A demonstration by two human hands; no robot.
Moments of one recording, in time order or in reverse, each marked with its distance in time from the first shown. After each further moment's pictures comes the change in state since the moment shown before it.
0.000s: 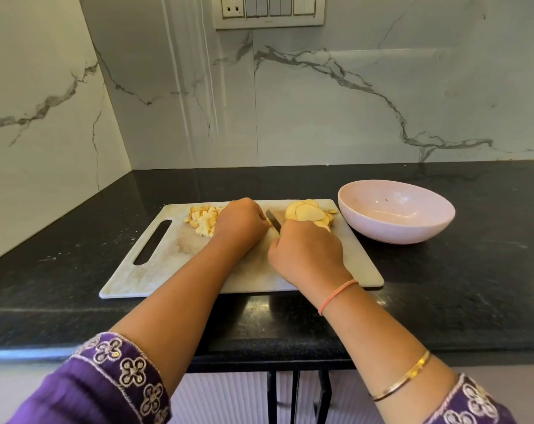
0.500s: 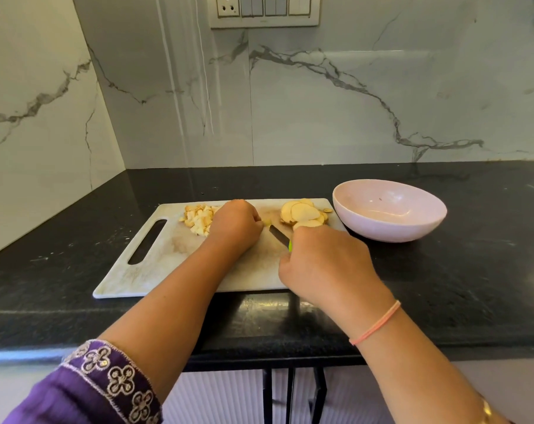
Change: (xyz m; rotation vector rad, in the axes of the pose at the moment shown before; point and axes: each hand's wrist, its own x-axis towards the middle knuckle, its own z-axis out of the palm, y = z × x) left_hand -0.005 -0.007 0.000 -0.020 0.007 0.020; right_hand -0.031 0.005 -0.027 -0.065 -0.014 -0.074
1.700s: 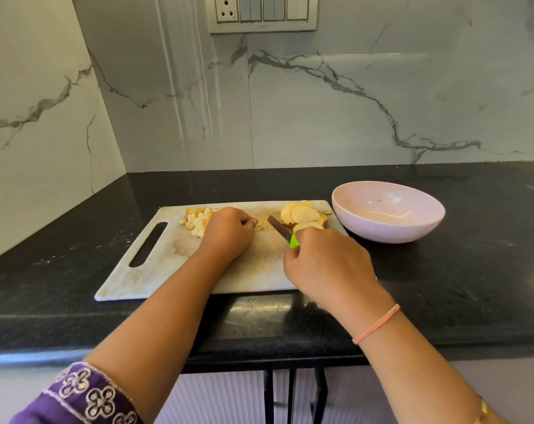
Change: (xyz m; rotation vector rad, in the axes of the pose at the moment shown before) left_hand -0.014 -0.009 0.000 -0.199 0.049 0.004; right_hand -0.001 0.007 0.001 0.081 -0.017 0.039
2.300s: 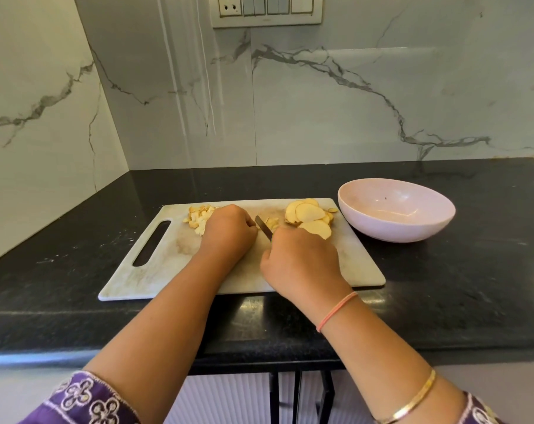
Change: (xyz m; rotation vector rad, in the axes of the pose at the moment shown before) left_hand 0.002 0.002 -0.006 0.148 0.009 -0.042; right_hand 0.019 -0.024 0.020 -0.022 -0.013 -0.019
